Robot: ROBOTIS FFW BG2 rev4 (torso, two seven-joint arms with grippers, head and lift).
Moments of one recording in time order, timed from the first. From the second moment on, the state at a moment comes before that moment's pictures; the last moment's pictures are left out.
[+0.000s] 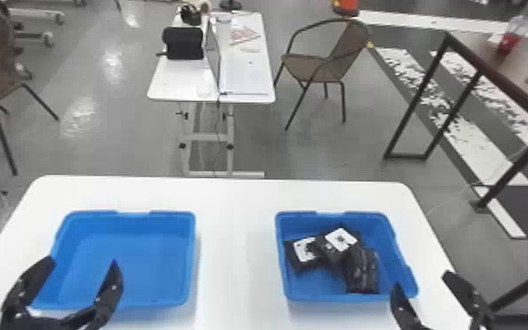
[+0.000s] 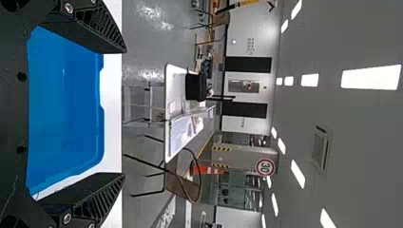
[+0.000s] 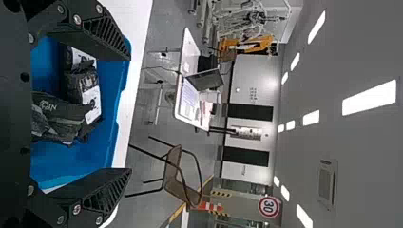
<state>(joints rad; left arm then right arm) 0.58 0.00 0.11 -1.85 0.10 -0.23 -0.27 0.66 0.00 -0.35 -1.79 -0.10 -0.38 0.46</state>
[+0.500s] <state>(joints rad) 0.58 0.00 0.10 -1.85 0.11 -0.21 -0.27 0.66 0.00 -0.35 -1.79 -0.11 -0.36 0.46</state>
